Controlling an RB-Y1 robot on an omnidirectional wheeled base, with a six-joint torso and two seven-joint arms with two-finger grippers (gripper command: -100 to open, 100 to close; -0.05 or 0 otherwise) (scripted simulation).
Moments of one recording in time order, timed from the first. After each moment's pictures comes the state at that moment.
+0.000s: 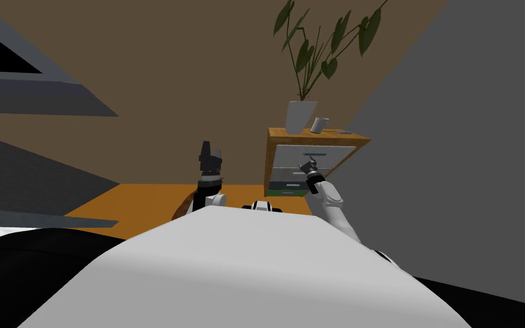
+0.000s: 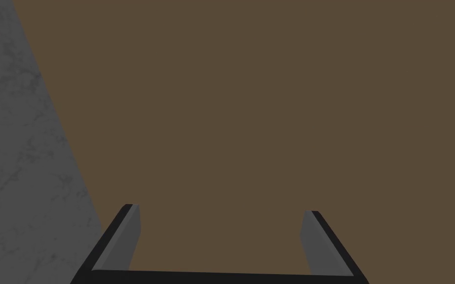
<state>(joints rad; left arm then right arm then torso) 0.48 0.01 -0.05 -2.29 0.02 -0.45 -0.17 -0.03 -0.42 -0.08 -1.55 1.21 -0.10 1.04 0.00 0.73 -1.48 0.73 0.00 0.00</state>
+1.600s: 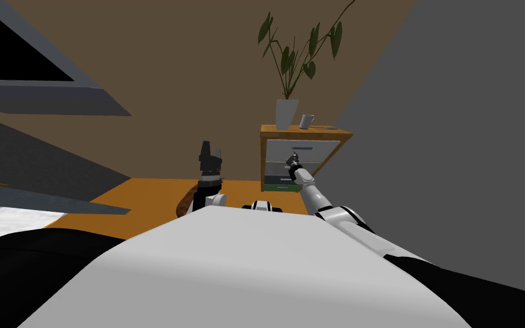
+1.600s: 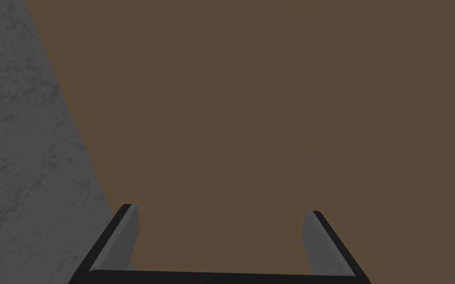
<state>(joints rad) 0.48 0.01 -0.05 -2.29 0.02 -0.45 -0.17 -0.42 -0.39 0.27 -1.17 1.24 0.18 0.92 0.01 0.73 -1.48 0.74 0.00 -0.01</state>
